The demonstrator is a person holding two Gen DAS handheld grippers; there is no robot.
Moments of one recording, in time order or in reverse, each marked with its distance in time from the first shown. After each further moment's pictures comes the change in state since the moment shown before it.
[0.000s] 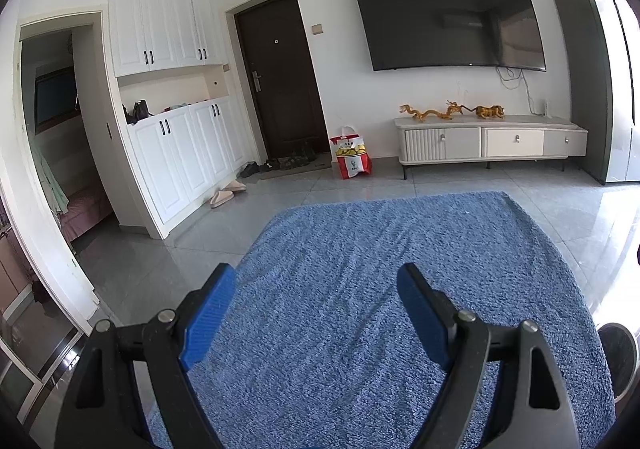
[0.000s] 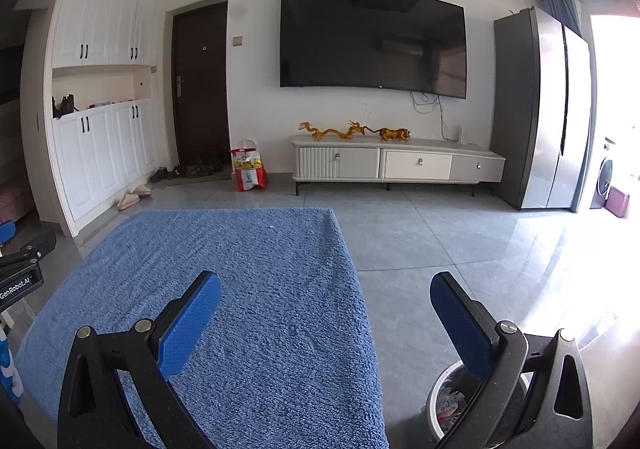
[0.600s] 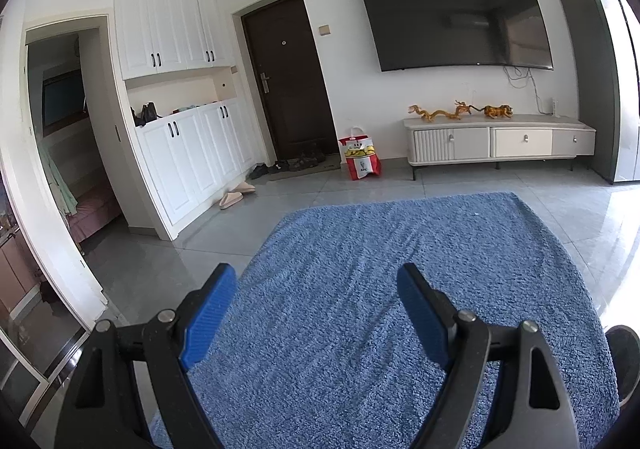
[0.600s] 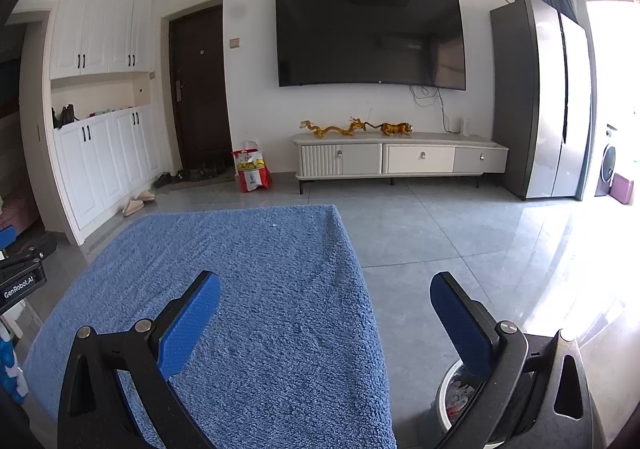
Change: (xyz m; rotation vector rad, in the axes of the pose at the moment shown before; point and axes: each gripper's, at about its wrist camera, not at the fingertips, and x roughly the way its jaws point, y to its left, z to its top) left arm 0.002 -0.005 0.002 0.002 -0.004 0.038; right arm 0.004 -0.013 -0.002 0.040 0.007 0.024
